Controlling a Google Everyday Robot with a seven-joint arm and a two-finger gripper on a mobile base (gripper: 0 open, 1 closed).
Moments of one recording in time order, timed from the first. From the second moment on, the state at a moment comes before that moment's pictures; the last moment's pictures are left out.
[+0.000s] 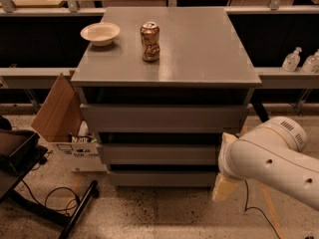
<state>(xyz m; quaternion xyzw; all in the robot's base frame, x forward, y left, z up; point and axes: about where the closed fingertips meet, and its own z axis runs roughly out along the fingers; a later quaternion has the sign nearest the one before) 0.462 -0.189 0.674 -0.59 0.78 -0.11 0.18</state>
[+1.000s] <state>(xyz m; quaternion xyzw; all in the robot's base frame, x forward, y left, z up) 0.482 -0.139 0.631 -0.61 0.76 -0.11 0.19</state>
